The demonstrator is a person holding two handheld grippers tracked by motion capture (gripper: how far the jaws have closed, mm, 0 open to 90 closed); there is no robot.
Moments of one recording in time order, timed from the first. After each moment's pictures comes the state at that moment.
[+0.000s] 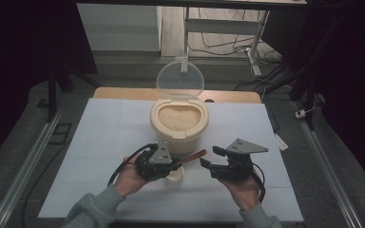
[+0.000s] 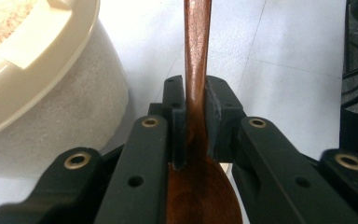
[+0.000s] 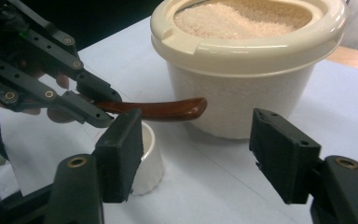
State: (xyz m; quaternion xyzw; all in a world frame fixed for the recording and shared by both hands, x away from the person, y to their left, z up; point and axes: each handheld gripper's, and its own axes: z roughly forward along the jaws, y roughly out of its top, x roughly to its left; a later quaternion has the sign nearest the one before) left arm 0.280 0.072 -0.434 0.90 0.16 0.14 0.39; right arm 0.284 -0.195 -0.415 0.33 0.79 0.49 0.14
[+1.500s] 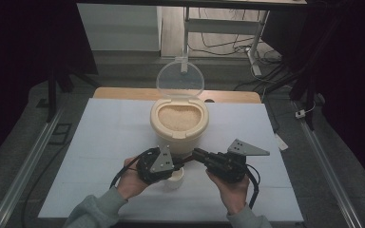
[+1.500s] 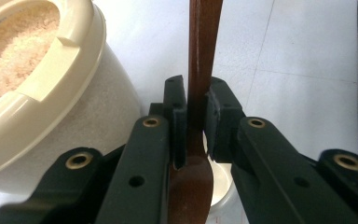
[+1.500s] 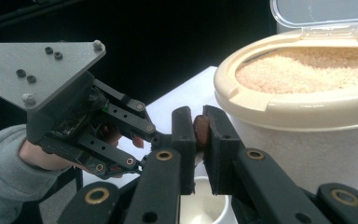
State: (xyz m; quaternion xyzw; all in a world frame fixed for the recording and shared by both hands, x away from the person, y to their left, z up) left arm 0.267 0.066 -0.431 0.89 0.14 0.20 0.39; right arm 0.276 -0.180 -0.411 0.31 0.72 0.62 0.06
